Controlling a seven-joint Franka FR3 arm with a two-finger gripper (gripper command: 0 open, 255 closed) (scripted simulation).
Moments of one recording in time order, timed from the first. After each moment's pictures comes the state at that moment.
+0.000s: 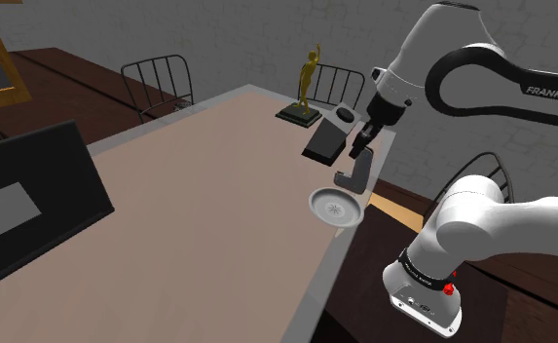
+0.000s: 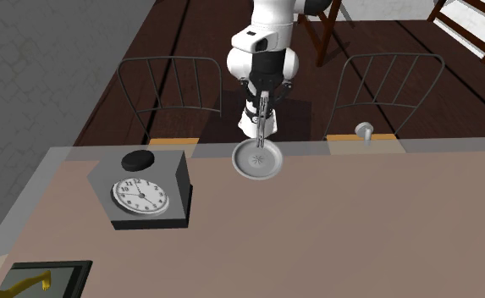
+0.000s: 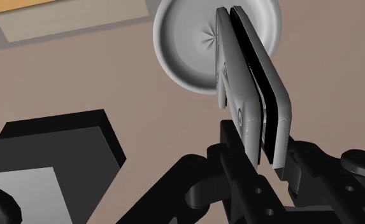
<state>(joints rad) 0.07 -1.10 0.07 -2.74 0.06 1.85 -0.02</state>
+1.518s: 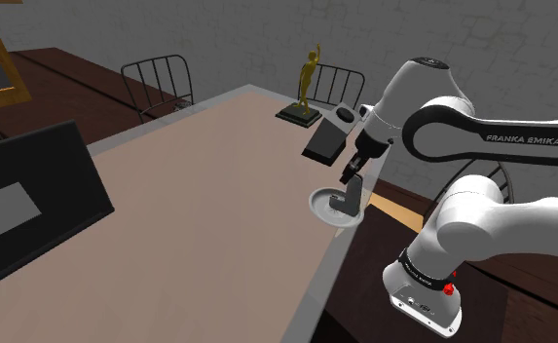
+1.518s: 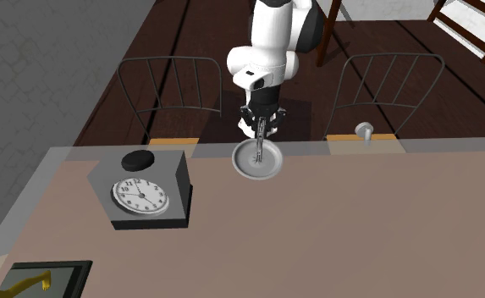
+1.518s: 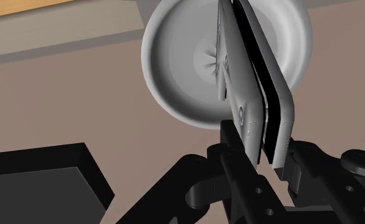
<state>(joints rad) 0.08 -1.12 0.09 -2.97 0.07 2.07 -0.02</state>
